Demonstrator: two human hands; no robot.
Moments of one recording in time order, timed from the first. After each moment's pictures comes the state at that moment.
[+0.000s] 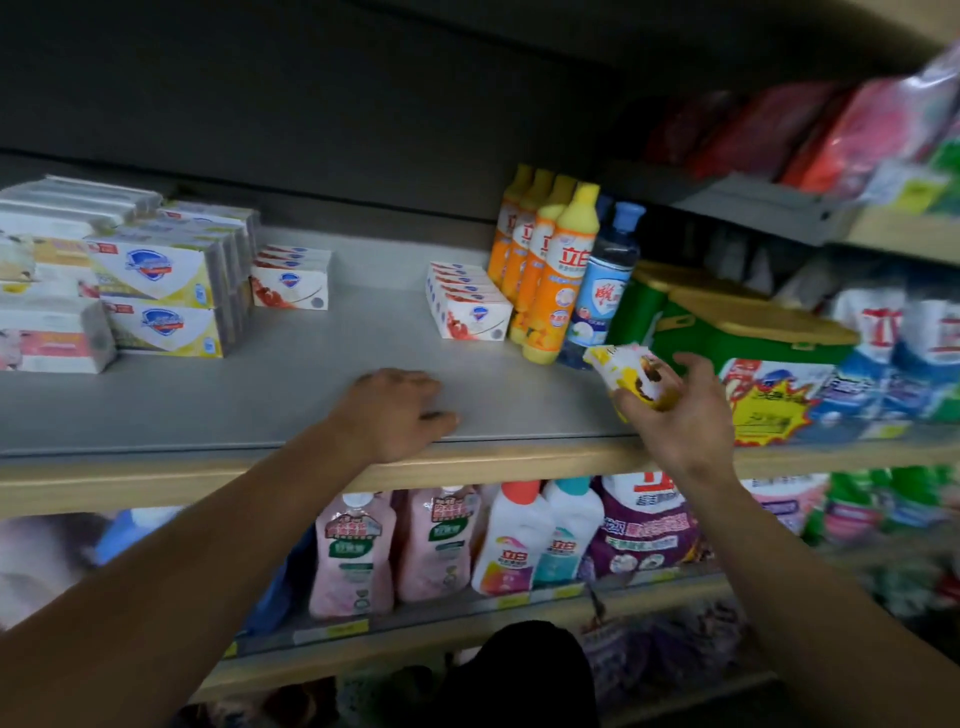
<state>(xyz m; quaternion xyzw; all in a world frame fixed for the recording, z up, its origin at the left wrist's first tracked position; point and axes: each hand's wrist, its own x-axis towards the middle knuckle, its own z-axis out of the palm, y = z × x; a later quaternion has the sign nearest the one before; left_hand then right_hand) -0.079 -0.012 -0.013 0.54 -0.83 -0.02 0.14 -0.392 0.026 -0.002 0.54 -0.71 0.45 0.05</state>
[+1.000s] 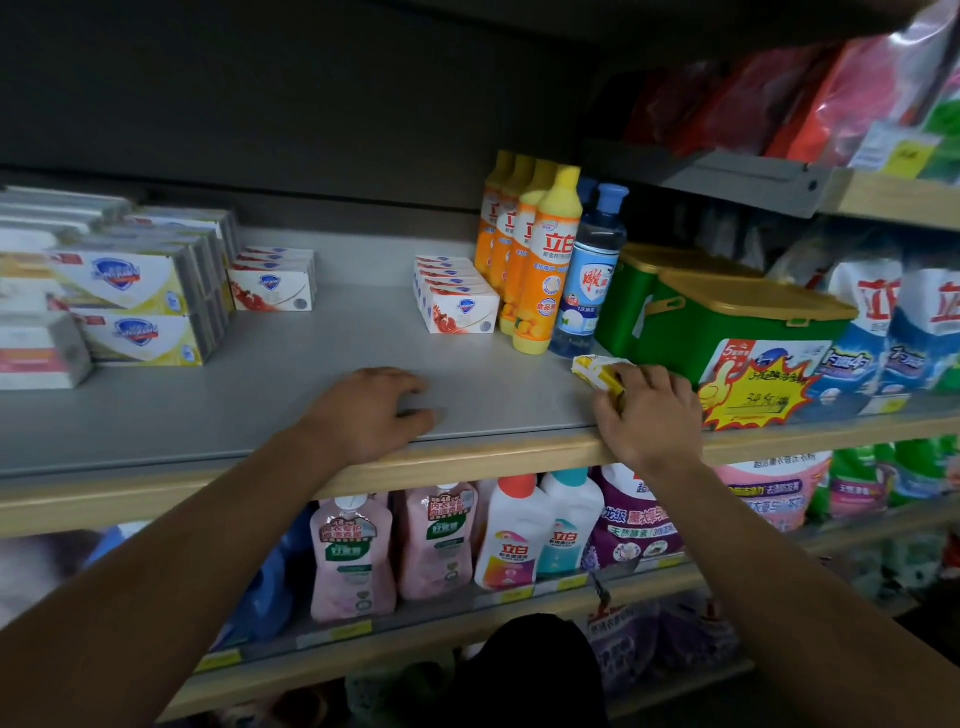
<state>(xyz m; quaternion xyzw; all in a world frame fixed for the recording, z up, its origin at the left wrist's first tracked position) -0.067 -0.010 -0.015 0.54 -0.82 -0.08 0.19 -0.380 0.015 -0.021 0.60 -0.75 0.22 0.14</state>
